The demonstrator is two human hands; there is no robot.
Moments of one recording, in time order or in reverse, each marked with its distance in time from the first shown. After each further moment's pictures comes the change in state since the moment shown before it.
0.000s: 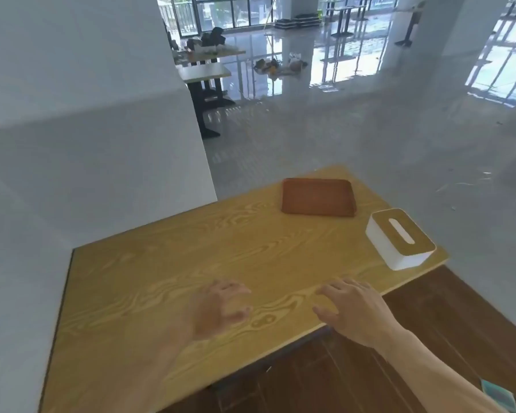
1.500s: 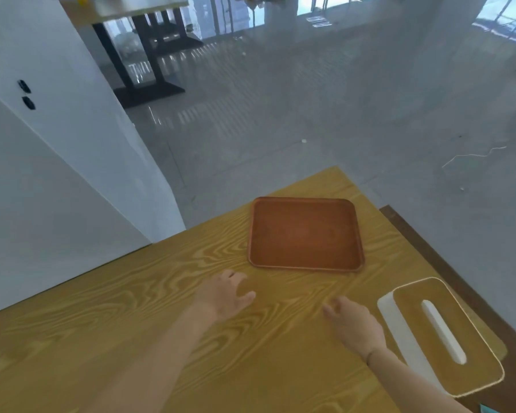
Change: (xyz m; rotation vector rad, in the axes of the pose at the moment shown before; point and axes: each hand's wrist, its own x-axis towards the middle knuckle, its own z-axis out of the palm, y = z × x) left_hand 0.427 -0.063 0.015 0.070 -0.240 -0.239; right_hand 0.283 0.214 0.095 0.489 -0.310 0.725
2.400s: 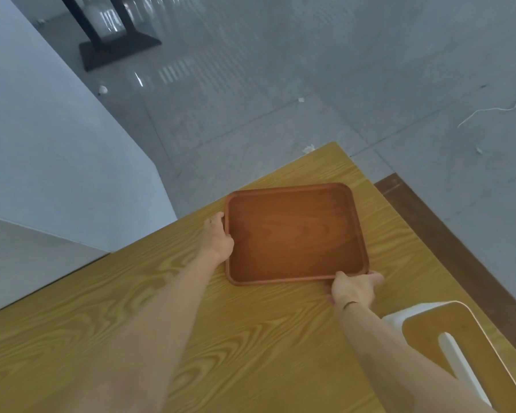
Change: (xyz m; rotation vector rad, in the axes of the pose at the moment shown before) left_hand 0.173 0.022 -0.027 -0.504 0.240 -0.294; right_hand 0.138 -0.014 -0.005 0.846 0.333 0.680
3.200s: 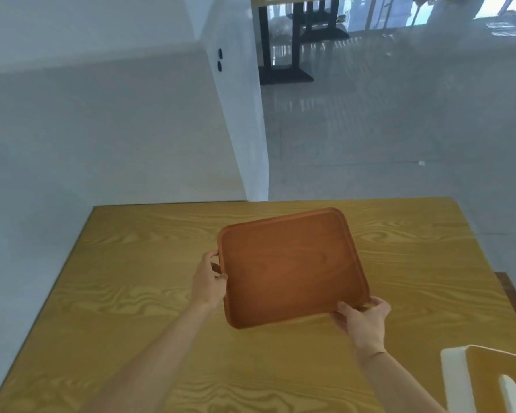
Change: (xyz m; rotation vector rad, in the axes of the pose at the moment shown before) left_hand -0.283 -0.174 -0.076 -0.464 0.499 -0.331; right_hand -0.158 0.069 -0.034 0.006 -0.625 -0.314
